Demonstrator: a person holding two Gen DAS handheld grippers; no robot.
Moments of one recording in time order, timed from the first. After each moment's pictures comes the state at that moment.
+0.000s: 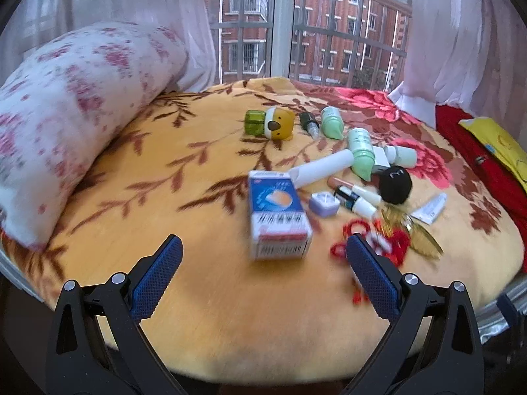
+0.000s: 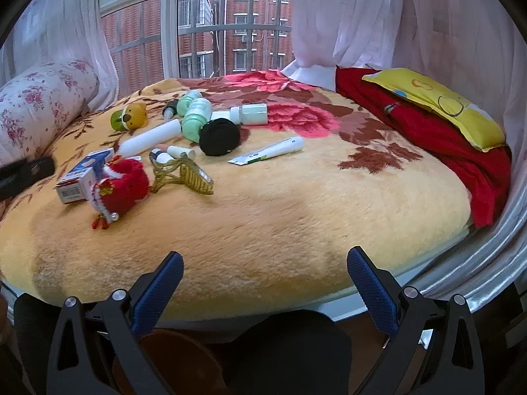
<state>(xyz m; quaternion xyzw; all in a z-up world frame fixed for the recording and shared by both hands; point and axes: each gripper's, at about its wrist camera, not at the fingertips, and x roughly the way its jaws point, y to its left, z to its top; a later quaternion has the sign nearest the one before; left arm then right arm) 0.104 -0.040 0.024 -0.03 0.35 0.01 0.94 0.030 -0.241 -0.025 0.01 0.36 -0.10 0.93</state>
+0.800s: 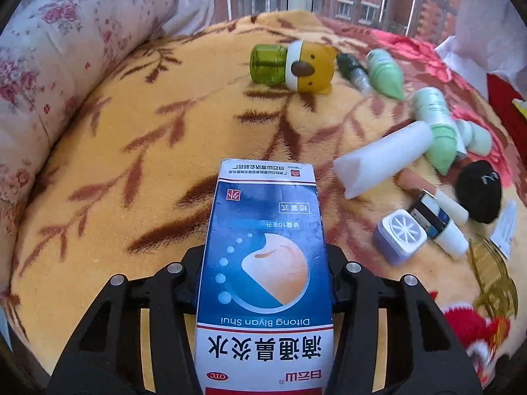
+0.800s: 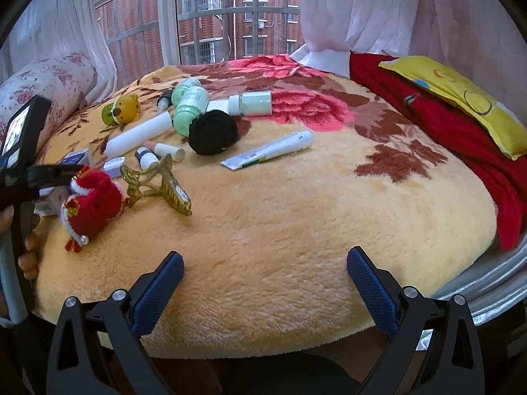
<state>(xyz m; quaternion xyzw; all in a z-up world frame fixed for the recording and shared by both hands) 0.209 -0.025 -0.034 -0.02 0.46 0.04 0.89 0.076 -0.262 -0.032 0.02 0.39 -0.07 0.92</state>
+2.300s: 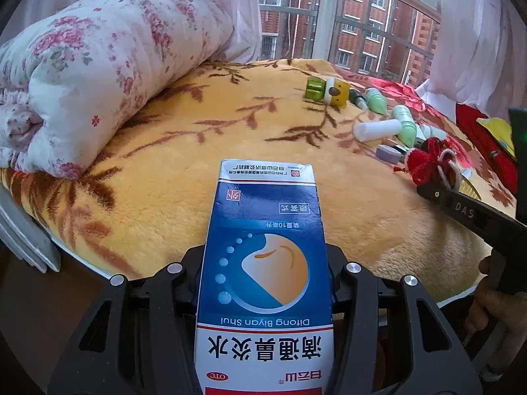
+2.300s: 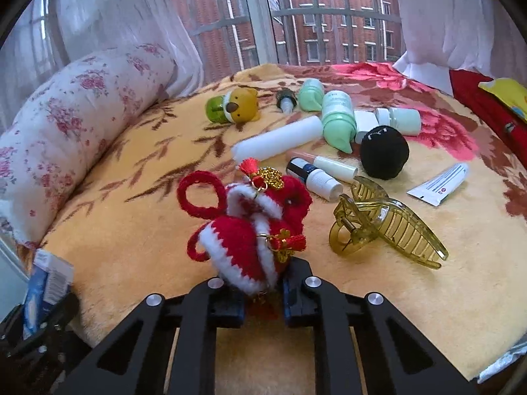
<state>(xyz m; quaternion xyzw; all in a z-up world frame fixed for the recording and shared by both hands) 0.019 0.048 -0.022 -0.06 0.36 0.03 0.93 0.121 -0.134 -0.036 0.05 0.37 0.09 0.92</state>
